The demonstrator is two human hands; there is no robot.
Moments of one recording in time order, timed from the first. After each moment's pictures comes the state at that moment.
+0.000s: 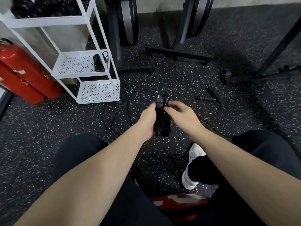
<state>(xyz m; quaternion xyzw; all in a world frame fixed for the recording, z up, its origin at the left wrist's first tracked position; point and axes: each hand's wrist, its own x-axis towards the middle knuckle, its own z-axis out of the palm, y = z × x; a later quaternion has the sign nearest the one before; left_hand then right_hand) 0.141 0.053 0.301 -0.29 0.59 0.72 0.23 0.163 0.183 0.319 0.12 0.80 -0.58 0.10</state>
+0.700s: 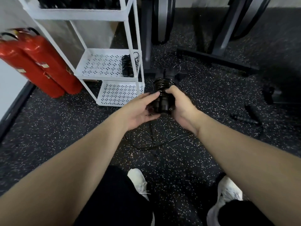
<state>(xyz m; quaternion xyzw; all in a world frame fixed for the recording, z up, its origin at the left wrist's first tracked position) 0.000 -0.110 0.305 -0.23 0.57 0.75 0.24 -0.026 0.041 0.286 0.15 0.59 -0.76 0.22</state>
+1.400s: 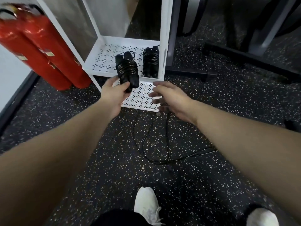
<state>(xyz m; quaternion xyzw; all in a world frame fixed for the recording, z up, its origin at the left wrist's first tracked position) -0.110 -0.269 0.214 -0.36 0.60 0.71 -0.05 -0.138 -0.078 0.223 0.04 0.70 -0.64 0.32</state>
